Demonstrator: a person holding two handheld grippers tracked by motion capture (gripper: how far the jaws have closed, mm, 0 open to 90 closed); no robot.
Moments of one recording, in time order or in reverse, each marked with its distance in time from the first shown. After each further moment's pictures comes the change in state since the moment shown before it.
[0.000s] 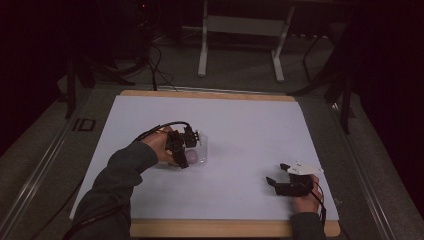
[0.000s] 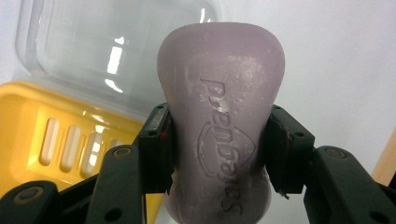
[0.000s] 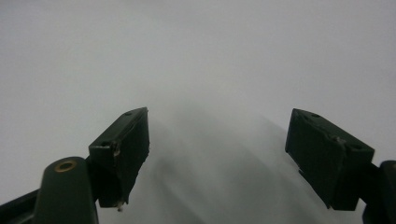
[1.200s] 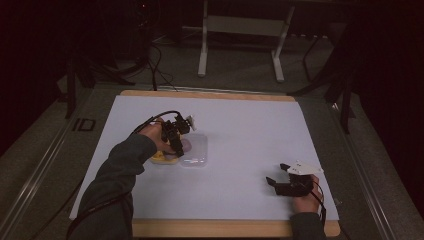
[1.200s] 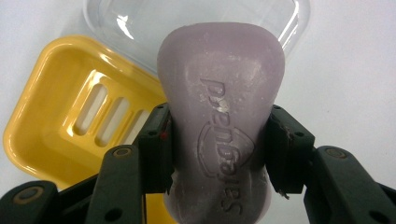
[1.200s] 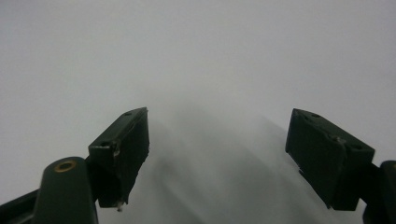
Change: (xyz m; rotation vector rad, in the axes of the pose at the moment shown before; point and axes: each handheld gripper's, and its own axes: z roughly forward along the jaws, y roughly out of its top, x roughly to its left) left arm 0.045 -0.008 0.006 0.007 -0.014 -0.225; right arm 0.000 0.000 0.000 0.001 0.000 -0.001
